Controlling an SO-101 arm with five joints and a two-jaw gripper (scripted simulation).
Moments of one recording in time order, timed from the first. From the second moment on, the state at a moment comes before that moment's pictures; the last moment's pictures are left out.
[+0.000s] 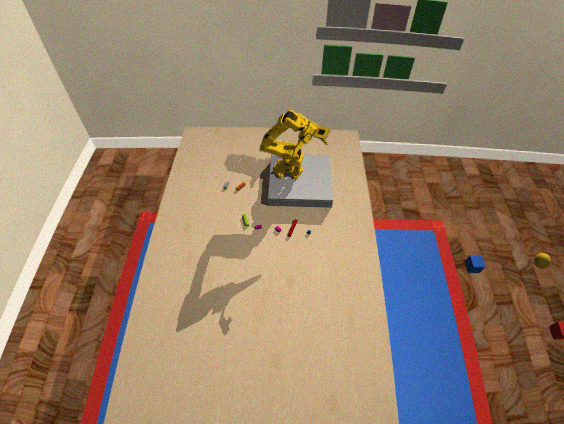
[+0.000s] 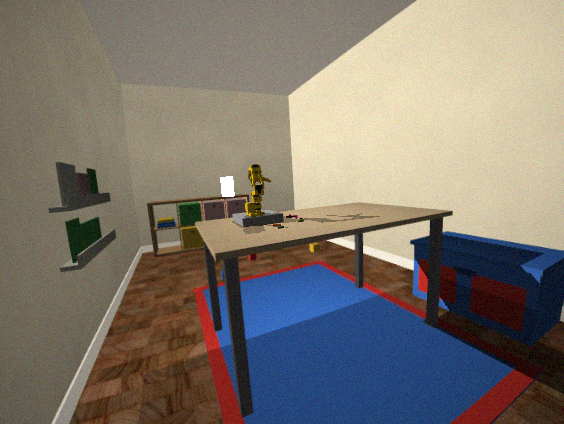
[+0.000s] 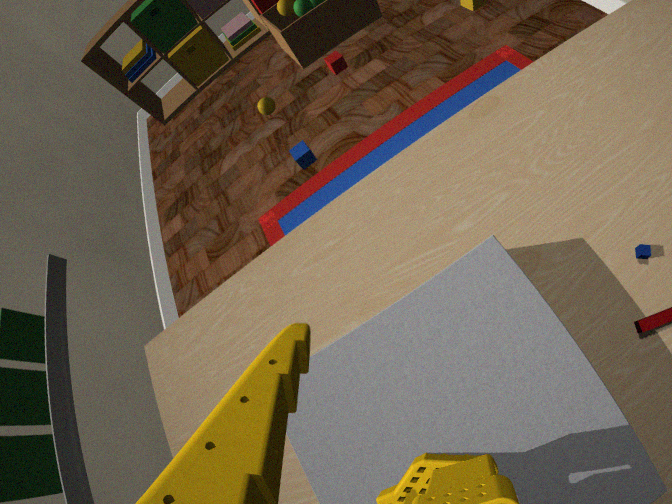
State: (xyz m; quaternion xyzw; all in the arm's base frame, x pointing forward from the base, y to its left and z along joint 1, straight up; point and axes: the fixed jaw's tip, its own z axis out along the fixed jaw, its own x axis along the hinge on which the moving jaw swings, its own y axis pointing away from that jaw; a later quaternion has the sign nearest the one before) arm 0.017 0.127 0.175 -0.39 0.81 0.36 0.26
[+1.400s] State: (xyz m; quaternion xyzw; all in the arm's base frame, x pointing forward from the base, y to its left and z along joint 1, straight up) arm 0.041 0.138 0.164 -0.40 0.82 0.28 0.28
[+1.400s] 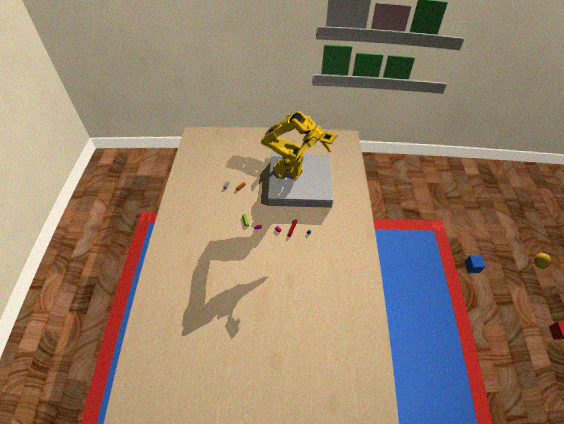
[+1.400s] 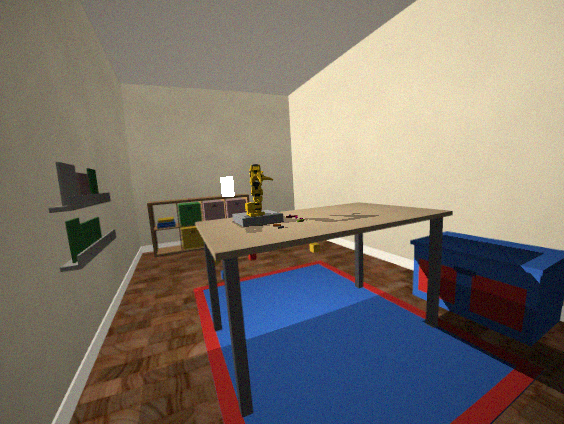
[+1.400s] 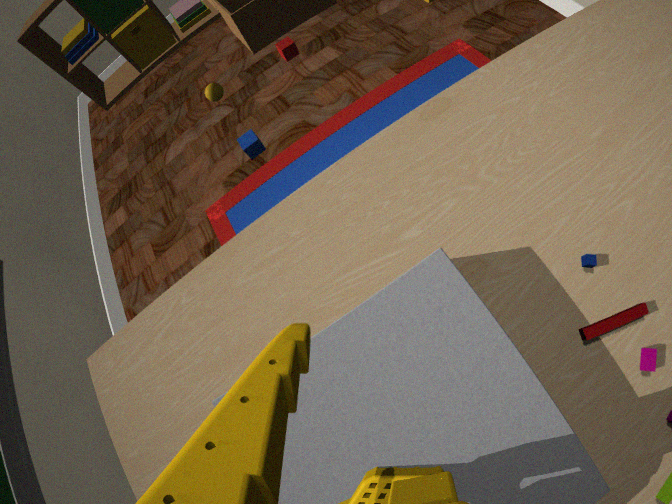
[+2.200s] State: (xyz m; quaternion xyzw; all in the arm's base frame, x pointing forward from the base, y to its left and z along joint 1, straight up) arm 0.066 0.143 0.150 -0.43 0.83 0.20 0.29
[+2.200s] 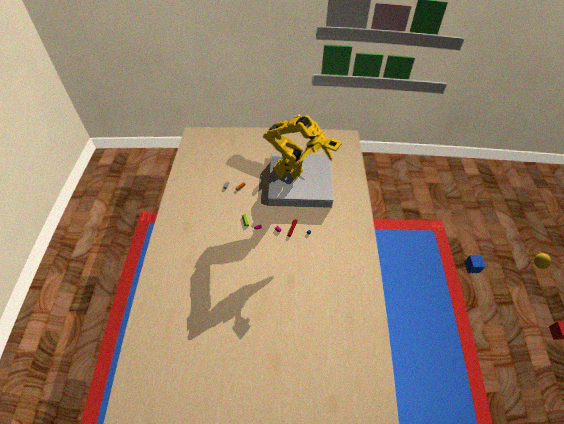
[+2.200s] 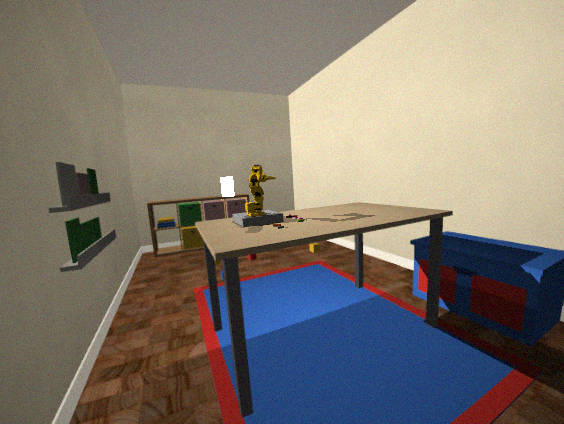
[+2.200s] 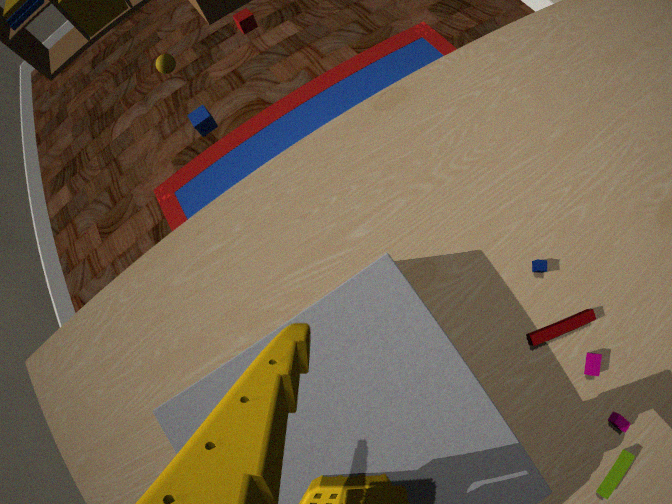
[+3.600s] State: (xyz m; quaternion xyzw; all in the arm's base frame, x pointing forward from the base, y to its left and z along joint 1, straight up) arm 0.095 0.141 0.130 -0.49 0.82 0.12 0.28
